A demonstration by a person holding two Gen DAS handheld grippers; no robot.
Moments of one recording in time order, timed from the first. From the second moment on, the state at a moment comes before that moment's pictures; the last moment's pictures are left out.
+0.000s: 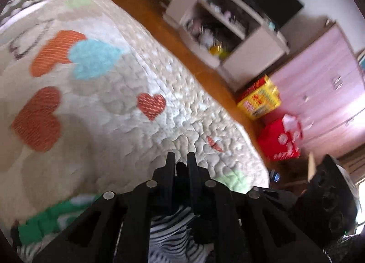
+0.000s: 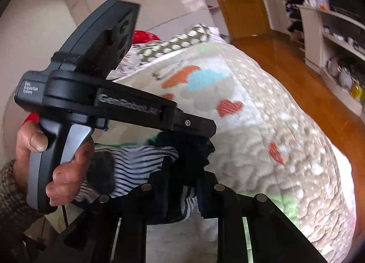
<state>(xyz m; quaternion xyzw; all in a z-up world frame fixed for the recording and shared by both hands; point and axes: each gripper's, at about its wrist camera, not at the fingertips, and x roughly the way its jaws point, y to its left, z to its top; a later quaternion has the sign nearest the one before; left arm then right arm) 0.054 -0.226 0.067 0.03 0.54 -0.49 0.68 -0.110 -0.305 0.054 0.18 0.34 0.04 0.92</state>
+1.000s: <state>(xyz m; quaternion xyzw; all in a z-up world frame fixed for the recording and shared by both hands) -0.010 0.065 0.079 -0.16 0.42 -0.18 0.87 -0.075 -0.229 0.090 0.09 0.39 0.08 0.91</state>
